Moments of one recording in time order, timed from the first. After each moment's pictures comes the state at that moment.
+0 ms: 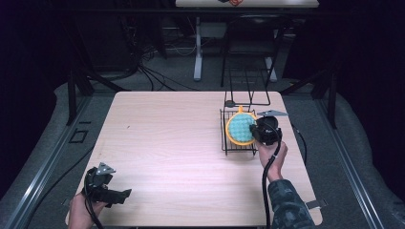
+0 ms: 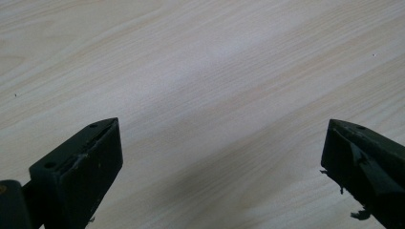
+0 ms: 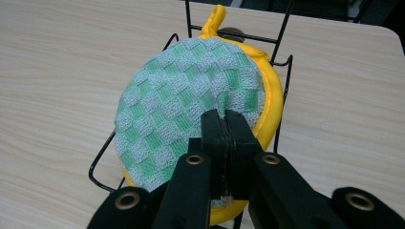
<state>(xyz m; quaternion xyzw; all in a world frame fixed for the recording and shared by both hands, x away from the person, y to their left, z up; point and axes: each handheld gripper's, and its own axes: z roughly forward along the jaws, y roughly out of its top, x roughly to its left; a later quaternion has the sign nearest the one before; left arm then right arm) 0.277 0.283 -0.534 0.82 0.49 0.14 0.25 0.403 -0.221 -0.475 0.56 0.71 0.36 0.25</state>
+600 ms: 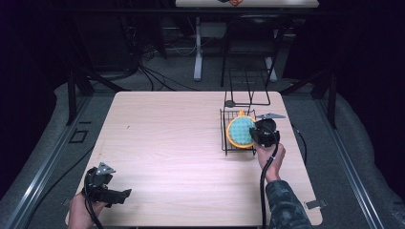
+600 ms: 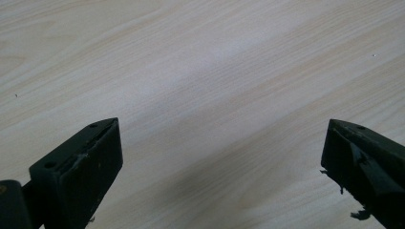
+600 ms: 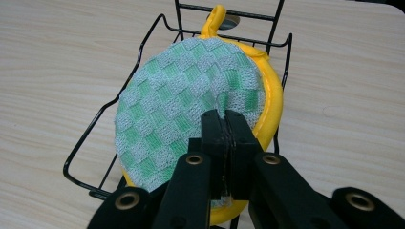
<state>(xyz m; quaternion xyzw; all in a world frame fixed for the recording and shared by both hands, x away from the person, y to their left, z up) 0.277 0.283 -0.534 0.83 0.49 0.15 0.25 0.410 -0.222 -0.495 0.57 0.71 0.34 0.24</state>
